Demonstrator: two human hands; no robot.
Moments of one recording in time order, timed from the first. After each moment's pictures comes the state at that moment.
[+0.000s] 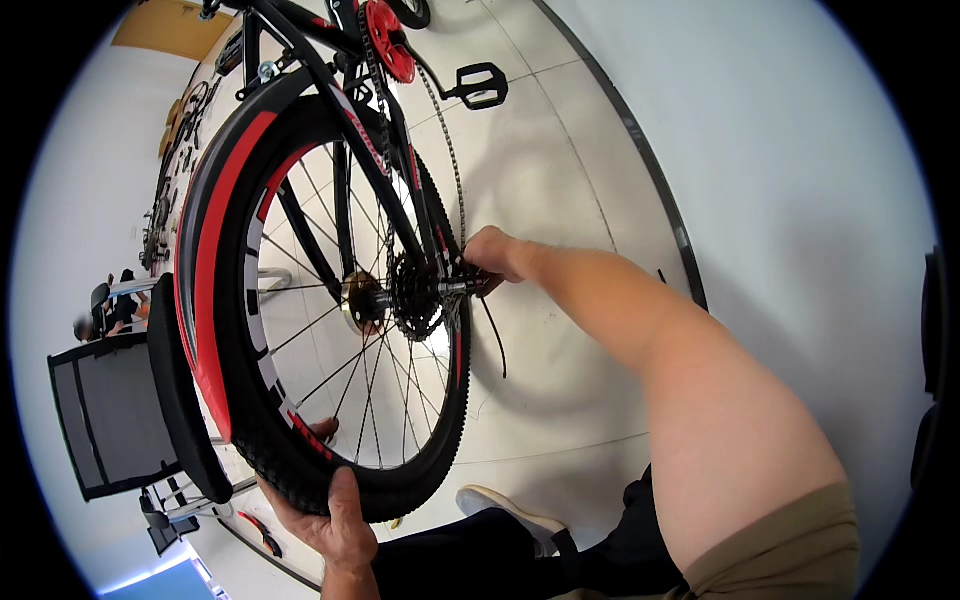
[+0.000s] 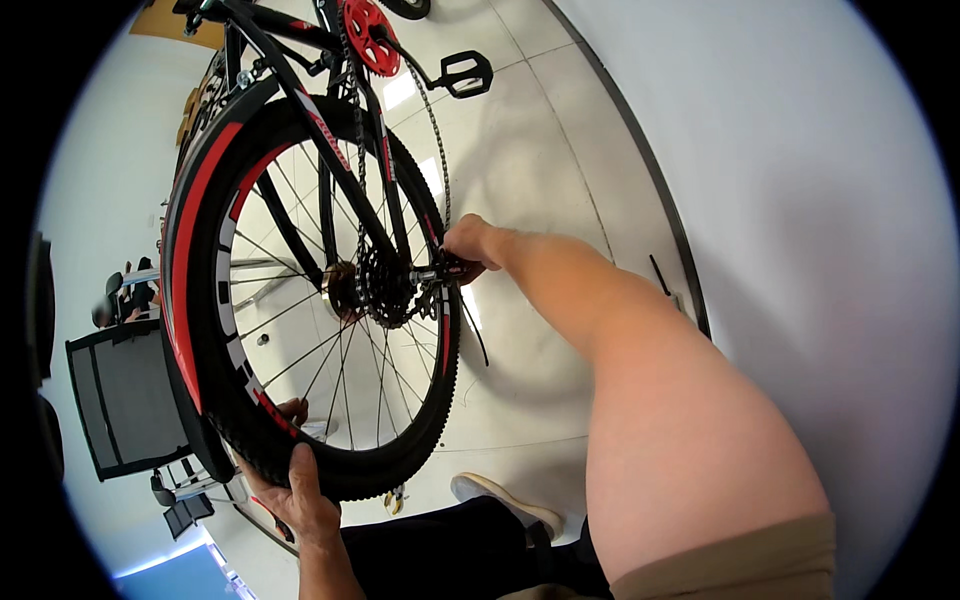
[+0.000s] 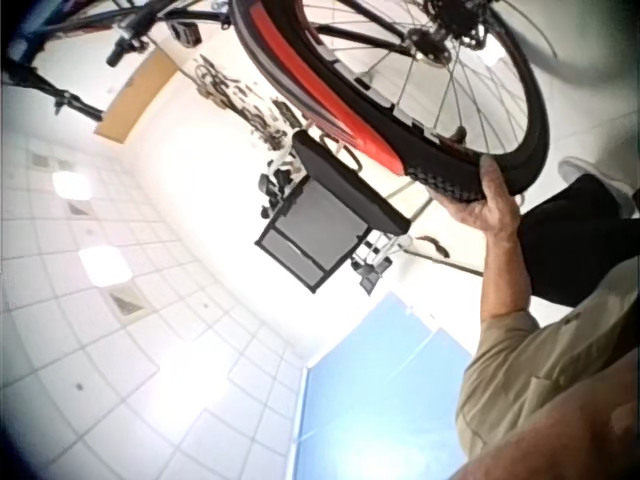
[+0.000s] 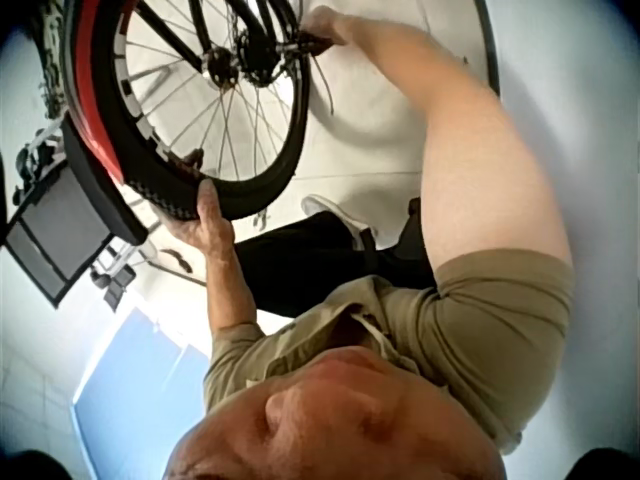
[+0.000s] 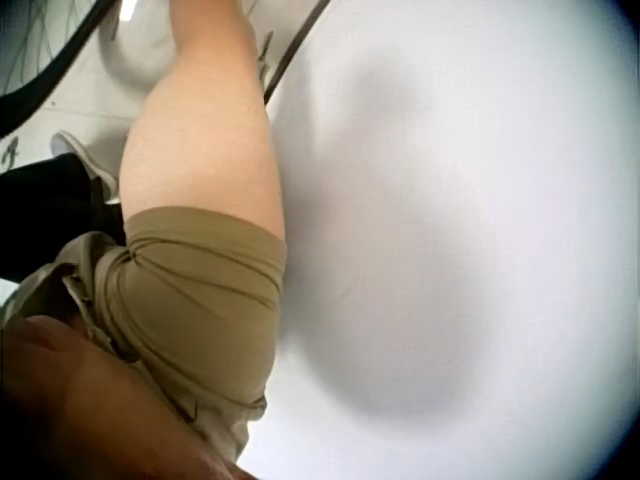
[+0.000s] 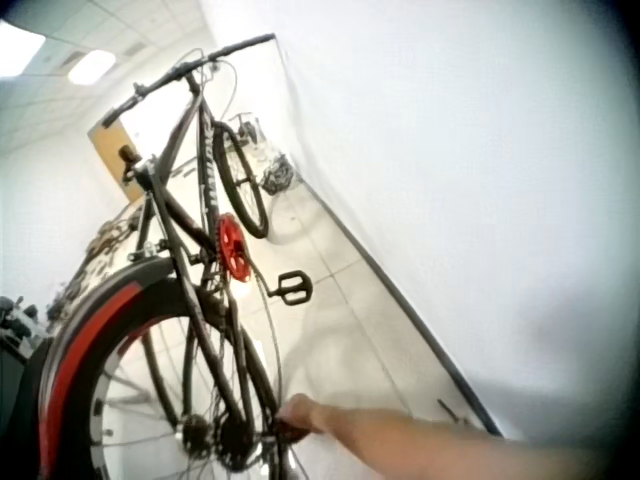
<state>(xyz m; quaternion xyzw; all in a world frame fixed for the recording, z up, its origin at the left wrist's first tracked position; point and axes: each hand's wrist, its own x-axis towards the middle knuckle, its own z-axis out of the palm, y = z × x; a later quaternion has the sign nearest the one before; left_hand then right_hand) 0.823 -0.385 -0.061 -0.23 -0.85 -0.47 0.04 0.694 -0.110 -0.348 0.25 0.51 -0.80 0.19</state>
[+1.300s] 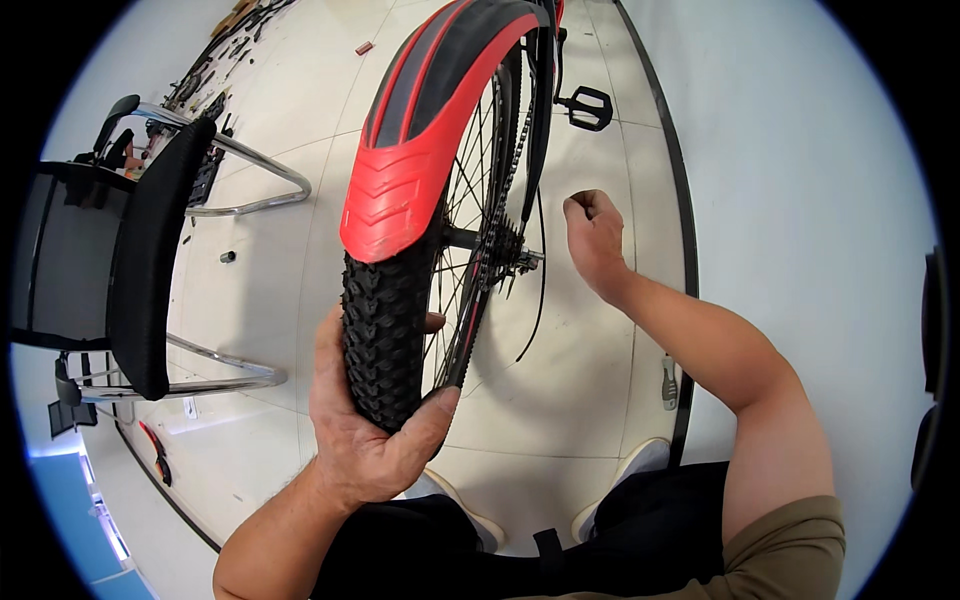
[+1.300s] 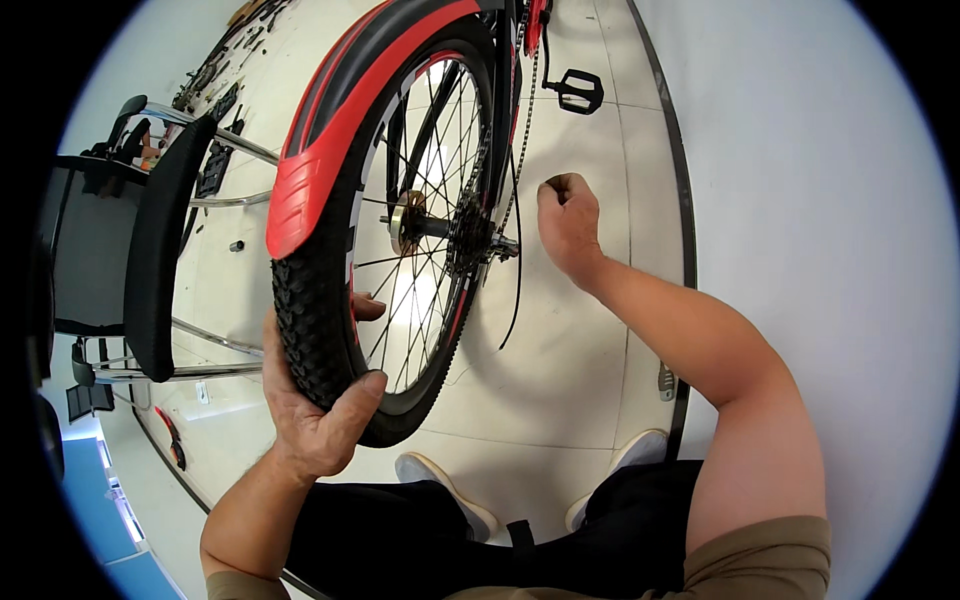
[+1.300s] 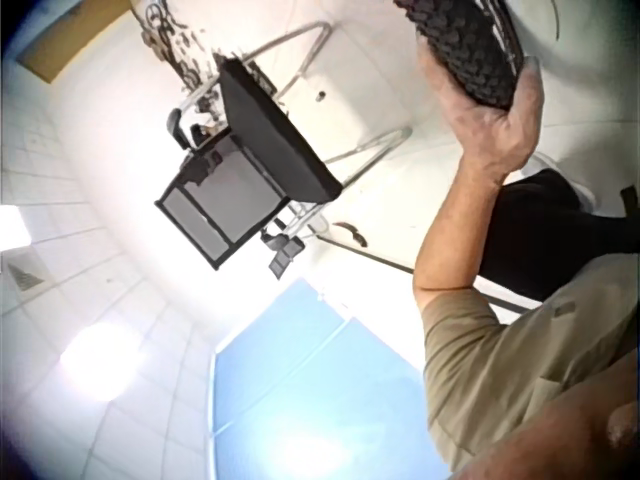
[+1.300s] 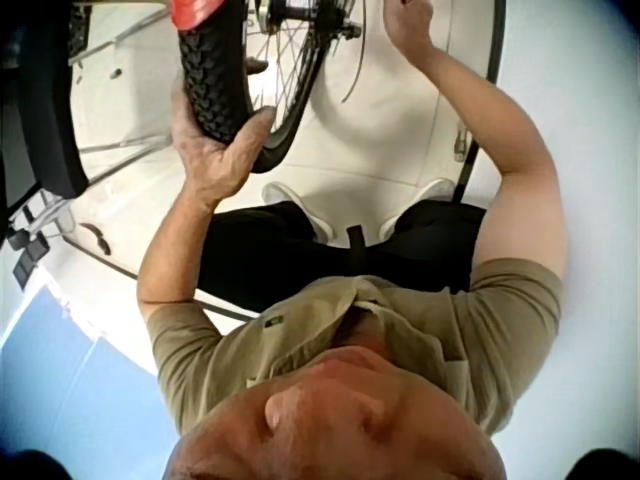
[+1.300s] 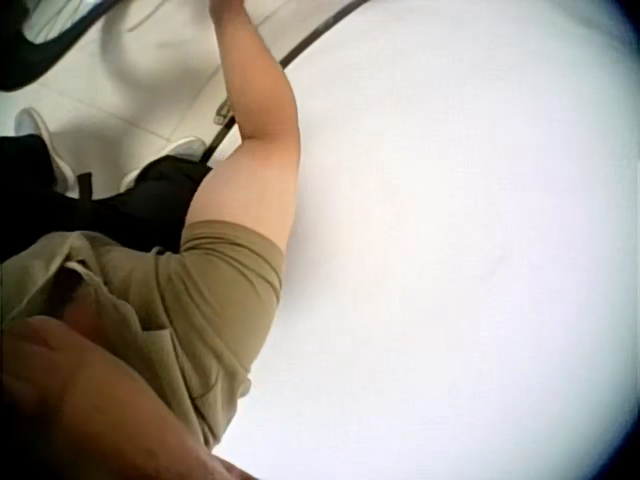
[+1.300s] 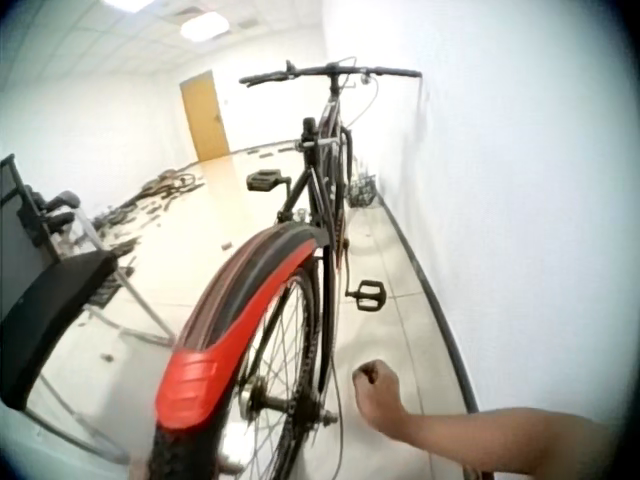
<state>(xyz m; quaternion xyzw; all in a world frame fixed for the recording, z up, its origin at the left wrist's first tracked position) 0.802 -0.434 -0.062 -0.35 -0.75 -0.56 -0.09 0.753 -0.139 -0.252 0.29 0.70 -0.61 -0.23</state>
